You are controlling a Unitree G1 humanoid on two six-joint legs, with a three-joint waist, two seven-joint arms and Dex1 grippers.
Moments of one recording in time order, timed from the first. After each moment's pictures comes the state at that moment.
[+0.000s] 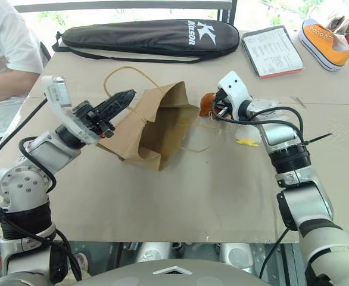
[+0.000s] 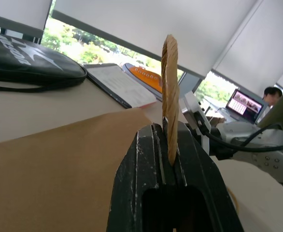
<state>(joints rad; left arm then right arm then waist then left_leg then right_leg) -0.29 0.56 0.34 -0.33 -1.13 0.75 -0.49 -0.79 -0.39 0.18 0.24 0.11 0.63 0.66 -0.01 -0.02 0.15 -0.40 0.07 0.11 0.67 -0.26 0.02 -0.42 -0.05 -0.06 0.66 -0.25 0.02</state>
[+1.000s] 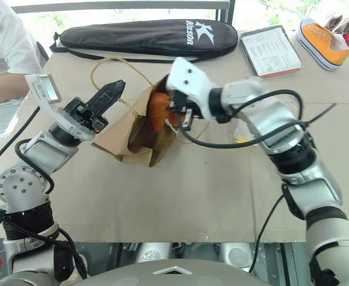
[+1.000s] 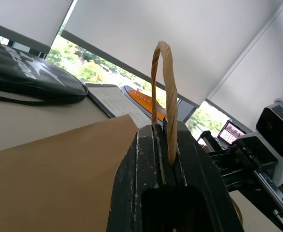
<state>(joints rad) -0.30 0.52 0.38 -0.31 -1.22 0.74 -0.43 -0.95 -0.40 0.43 -0.14 0.26 0.77 0.85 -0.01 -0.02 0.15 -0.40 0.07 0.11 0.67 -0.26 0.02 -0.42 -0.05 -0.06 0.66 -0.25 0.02</state>
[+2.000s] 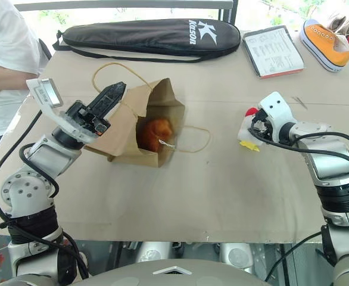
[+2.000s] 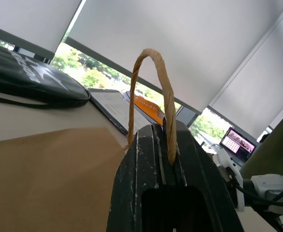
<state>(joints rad) -0.27 0.49 0.38 -0.34 -1.20 0.70 -0.43 -0.47 -0.66 0.06 -0.23 0.19 1.03 0.58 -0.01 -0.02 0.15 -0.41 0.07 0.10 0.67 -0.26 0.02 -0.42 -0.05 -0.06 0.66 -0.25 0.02</state>
